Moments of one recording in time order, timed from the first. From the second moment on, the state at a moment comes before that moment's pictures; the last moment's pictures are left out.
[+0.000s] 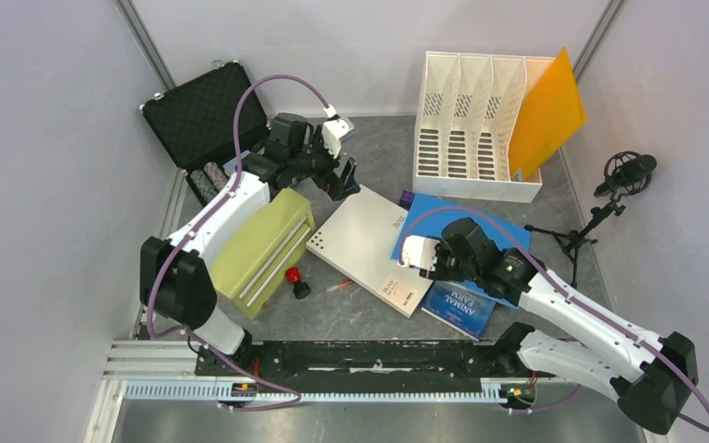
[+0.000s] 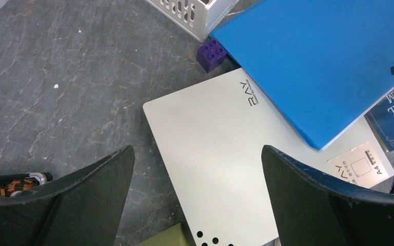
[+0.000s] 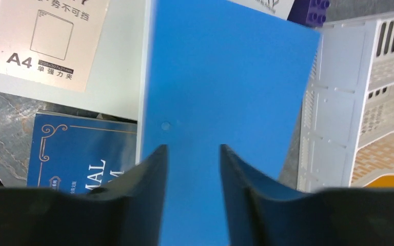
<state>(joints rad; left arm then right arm) -0.43 1.58 1.37 -0.41 0.54 0.27 0.77 0.93 0.72 -0.64 0.03 -0.71</state>
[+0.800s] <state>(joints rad) -0.43 1.58 1.37 -0.41 0.52 0.28 0.78 0.94 0.52 -0.57 0.24 -0.74</state>
